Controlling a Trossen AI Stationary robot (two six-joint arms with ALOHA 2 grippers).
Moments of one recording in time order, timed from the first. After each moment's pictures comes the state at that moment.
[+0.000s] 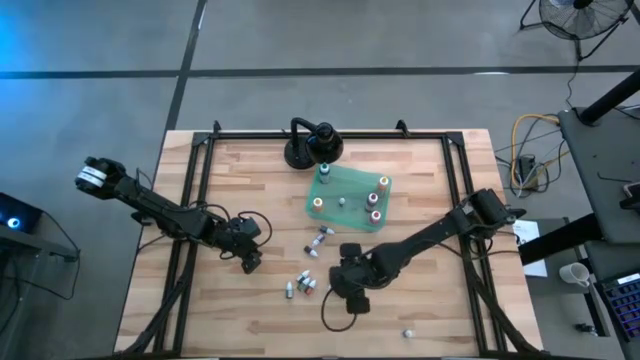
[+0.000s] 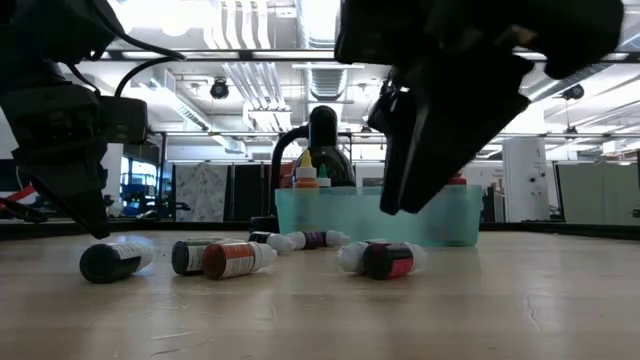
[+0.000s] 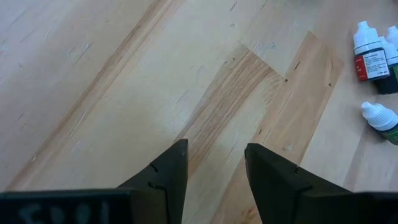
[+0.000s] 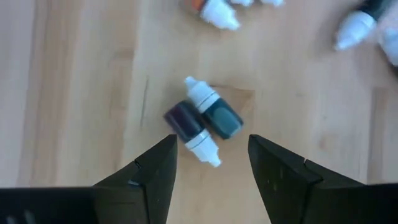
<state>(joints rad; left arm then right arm) -0.36 1.12 0.40 -0.28 -0.17 -0.95 0.42 1.97 1.35 -0.55 0.10 0.31</state>
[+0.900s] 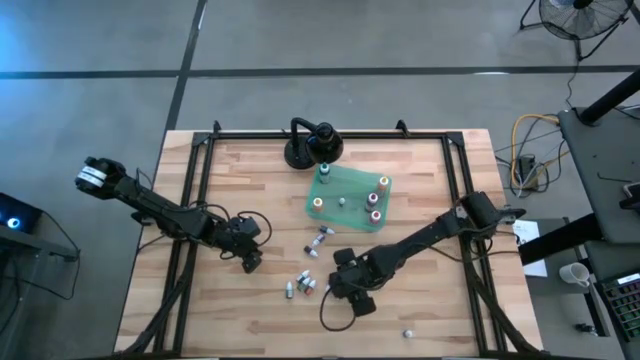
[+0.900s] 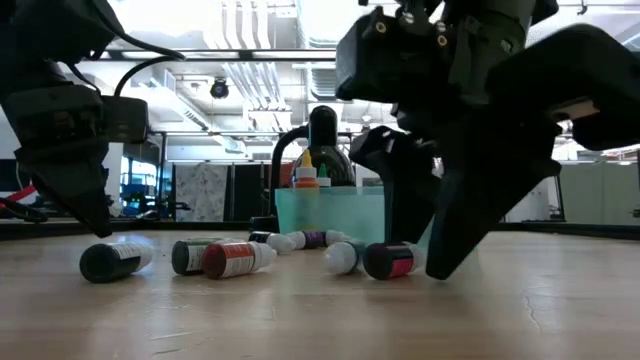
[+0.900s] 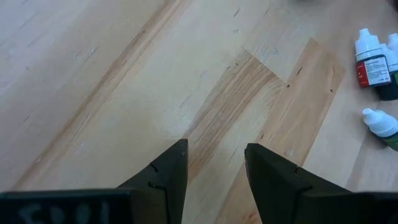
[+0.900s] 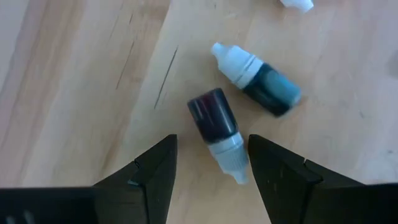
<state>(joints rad) -0.36 1.12 0.40 -0.28 -0.18 -0.97 0.40 2.04 1.31 -0.46 0.00 0.10</state>
